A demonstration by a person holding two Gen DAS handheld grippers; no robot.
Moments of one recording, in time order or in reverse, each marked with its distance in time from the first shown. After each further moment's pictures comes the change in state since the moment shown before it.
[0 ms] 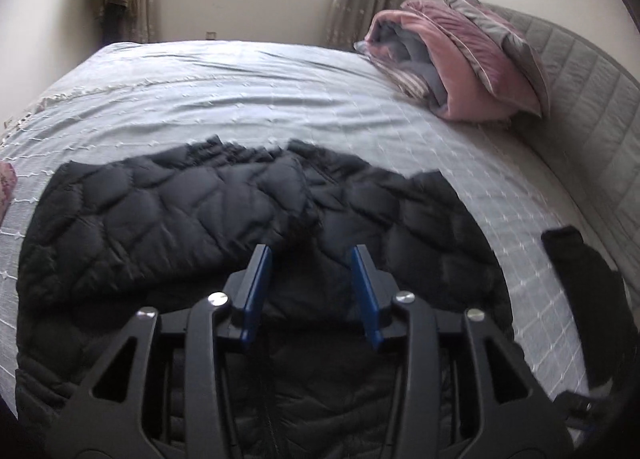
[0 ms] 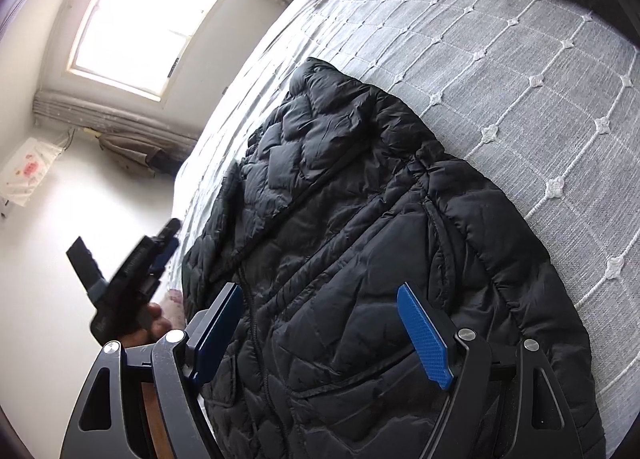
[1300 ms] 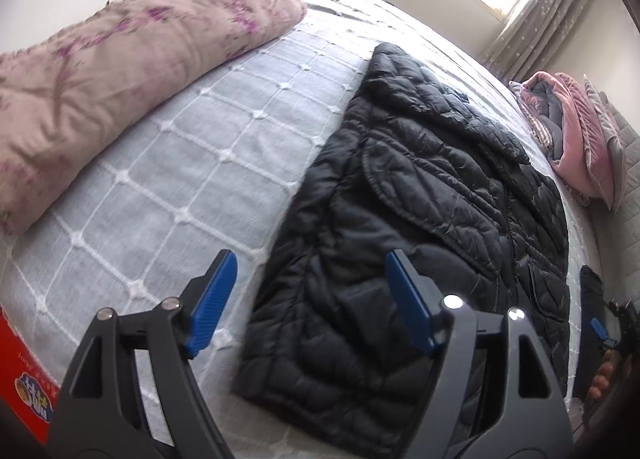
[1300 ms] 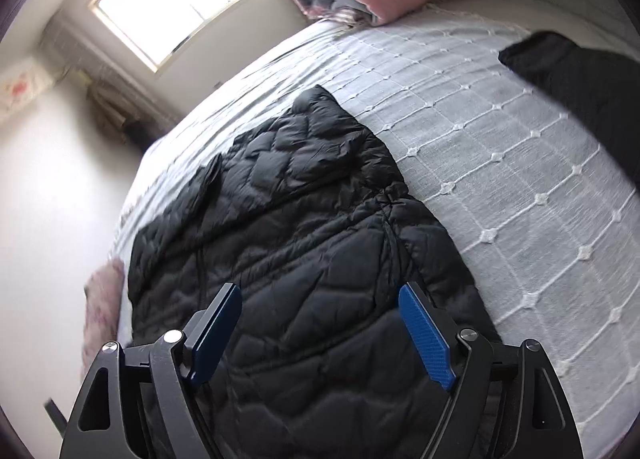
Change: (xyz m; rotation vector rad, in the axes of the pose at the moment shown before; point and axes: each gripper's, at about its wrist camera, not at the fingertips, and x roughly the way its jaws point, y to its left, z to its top) left arm -0.226 0.239 -0.231 -0.521 0.094 0.261; right arm -0.048 0.029 -0.033 -0.289 -0.108 -0.241
